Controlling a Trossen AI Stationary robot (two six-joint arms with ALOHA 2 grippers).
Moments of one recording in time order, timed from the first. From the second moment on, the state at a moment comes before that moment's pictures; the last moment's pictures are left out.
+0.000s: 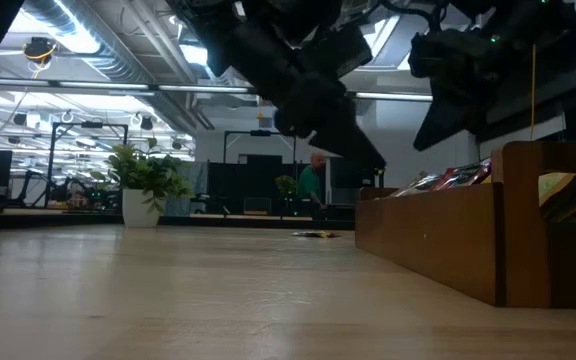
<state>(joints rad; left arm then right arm) -0.04 1.96 1.28 0.01 -0.02 0.32 0.07 1.20 0.73 -0.43 0.21 0.56</state>
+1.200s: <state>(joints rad) 0.32 1.94 1.08 0.14 -0.18 0.00 0.01 1.19 0.73 -0.30 0.35 0.41</state>
